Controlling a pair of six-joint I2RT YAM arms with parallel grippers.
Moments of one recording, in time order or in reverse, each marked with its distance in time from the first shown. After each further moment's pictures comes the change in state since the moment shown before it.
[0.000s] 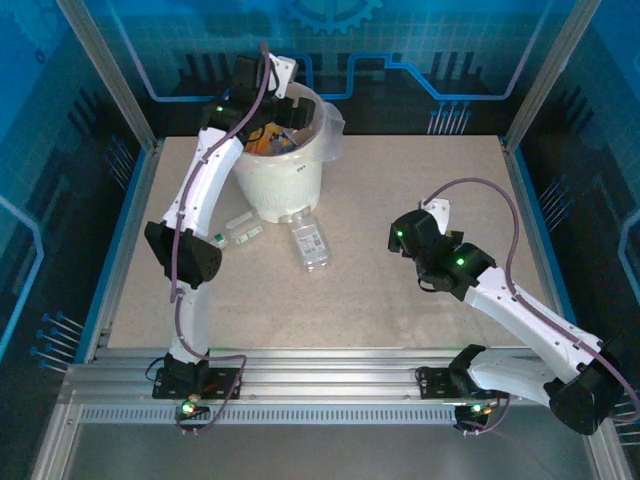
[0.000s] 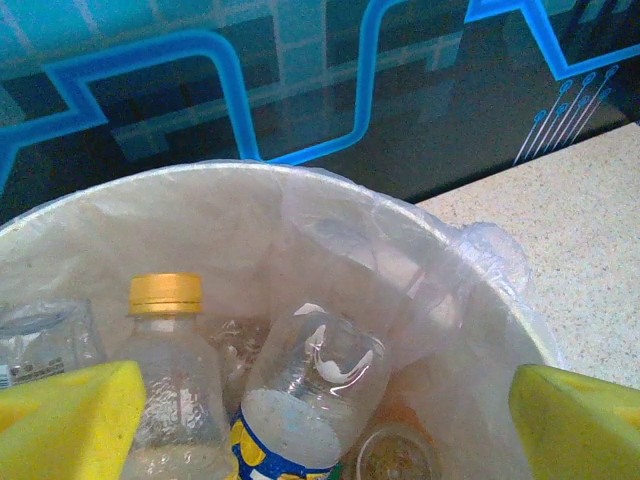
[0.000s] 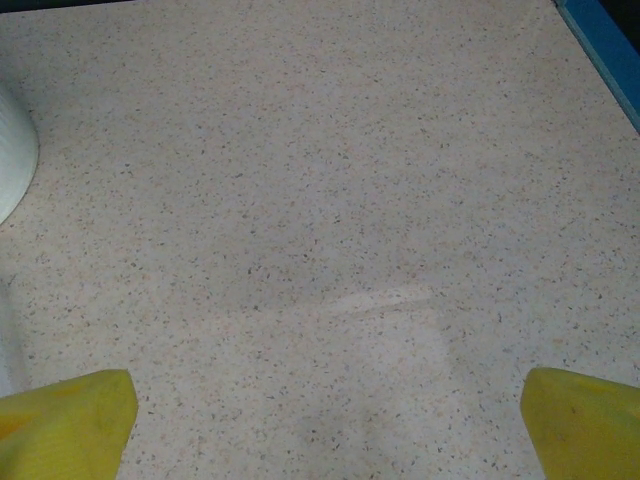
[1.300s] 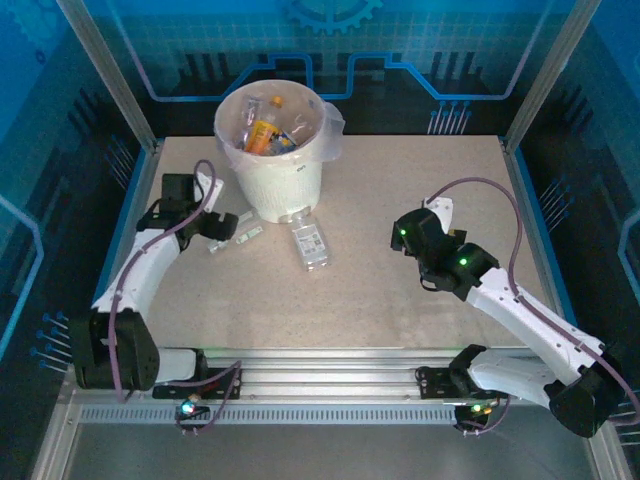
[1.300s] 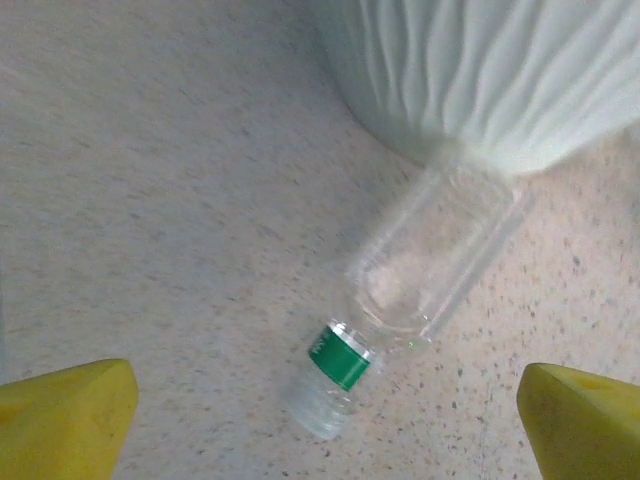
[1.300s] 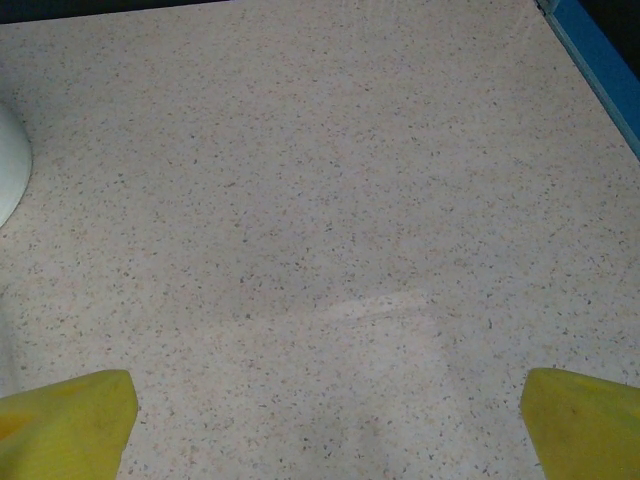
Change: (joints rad) left arm 0.327 -0.795 -1.504 0.351 0.014 0.296; right arm -0.018 -0.010 0.000 0.007 0.001 -0.016
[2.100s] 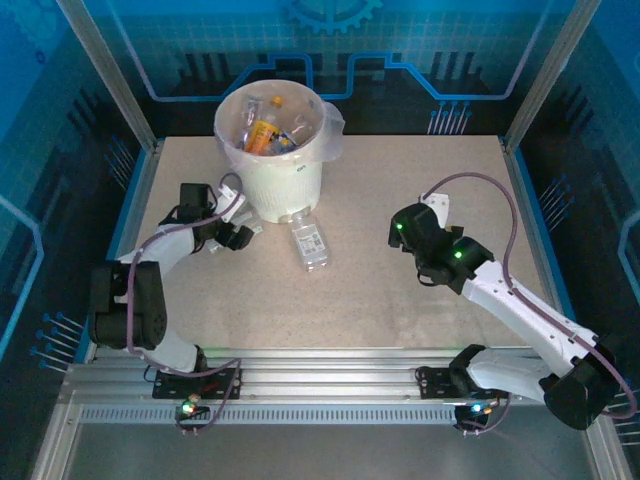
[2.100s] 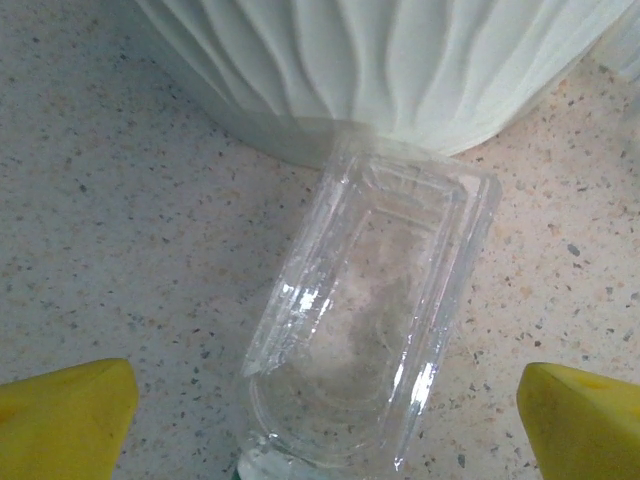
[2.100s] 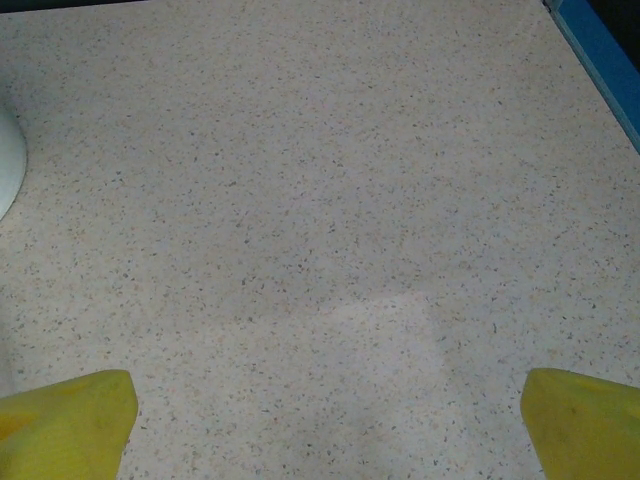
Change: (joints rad) left arm 0.001 0.227 -0.090 0.287 0.179 0.197; right arm -0.012 0.051 0.033 0.000 -0.014 -0.010
